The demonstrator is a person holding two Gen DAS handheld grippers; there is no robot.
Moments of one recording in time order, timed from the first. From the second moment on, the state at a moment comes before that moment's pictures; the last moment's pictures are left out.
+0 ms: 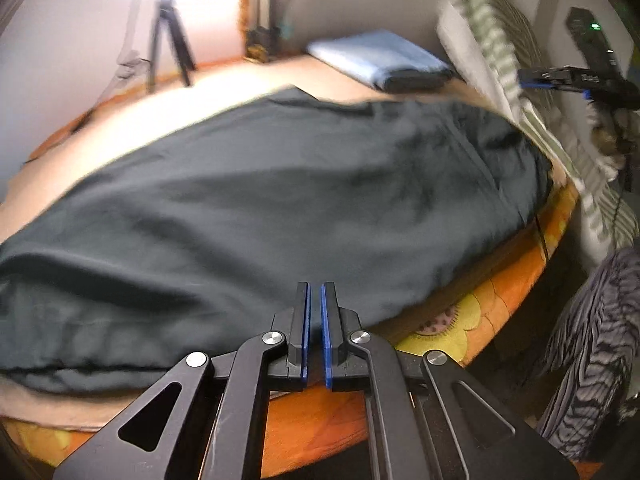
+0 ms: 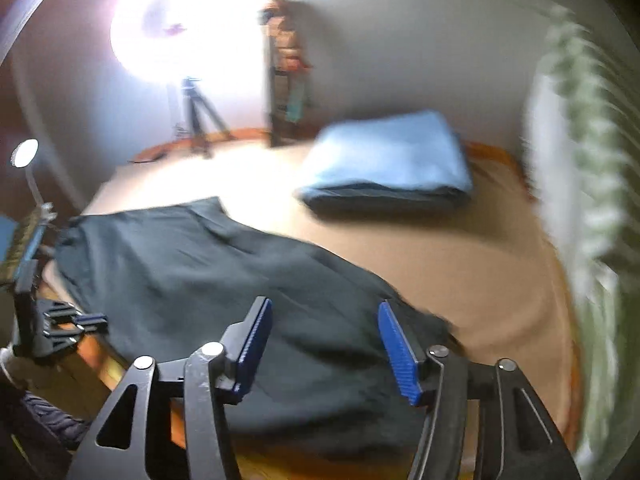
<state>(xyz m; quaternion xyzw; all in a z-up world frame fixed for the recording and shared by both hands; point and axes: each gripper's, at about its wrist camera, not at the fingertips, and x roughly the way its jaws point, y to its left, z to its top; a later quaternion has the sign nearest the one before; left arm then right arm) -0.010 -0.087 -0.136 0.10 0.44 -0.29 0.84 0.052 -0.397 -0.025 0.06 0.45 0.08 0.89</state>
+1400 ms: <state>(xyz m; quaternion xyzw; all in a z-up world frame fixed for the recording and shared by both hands) 0.056 0.178 -0.183 -0.31 0.47 0.00 0.83 0.265 -0.276 -0.147 0.08 0.53 0.15 0.83</state>
